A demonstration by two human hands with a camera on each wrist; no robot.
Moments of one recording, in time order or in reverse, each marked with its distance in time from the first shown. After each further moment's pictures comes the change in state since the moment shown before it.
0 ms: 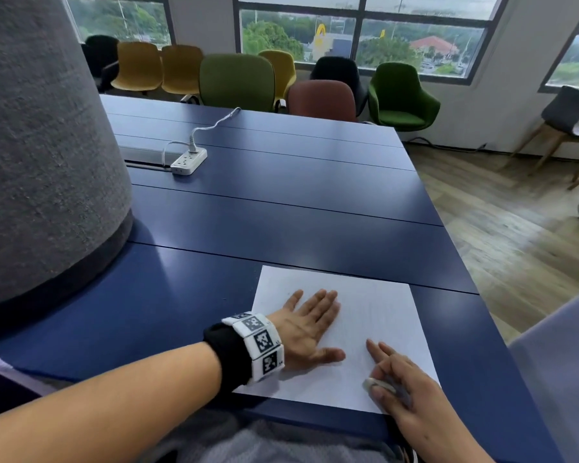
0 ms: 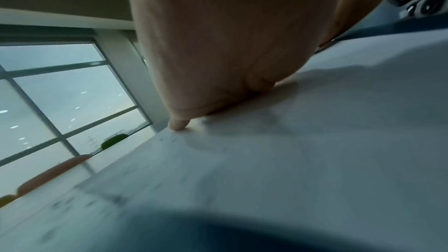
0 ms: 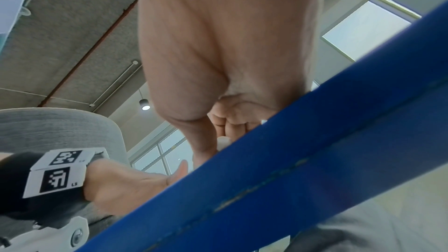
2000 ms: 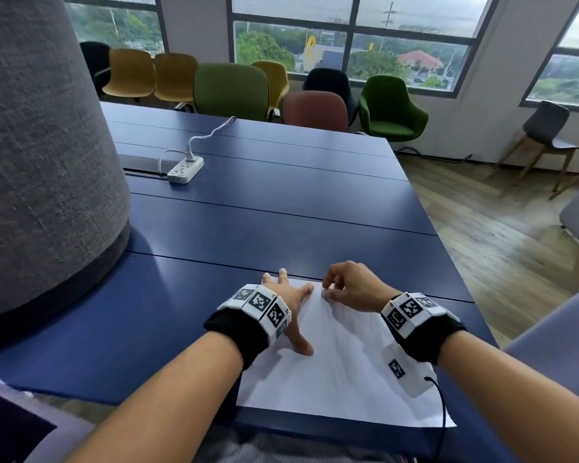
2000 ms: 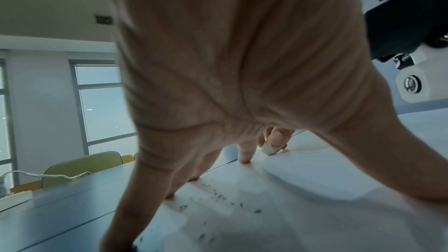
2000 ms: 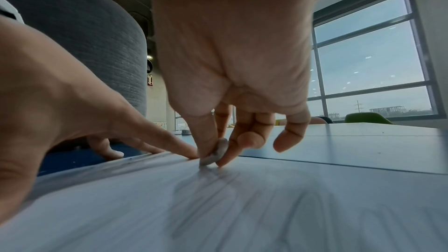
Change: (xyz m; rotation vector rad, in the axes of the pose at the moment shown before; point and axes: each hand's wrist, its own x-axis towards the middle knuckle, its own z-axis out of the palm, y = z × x) left_hand 0.004 -0.038 -0.044 -0.212 -0.091 -0.387; right_hand 0.179 -0.064 -0.012 -0.597 -0.174 -0.019
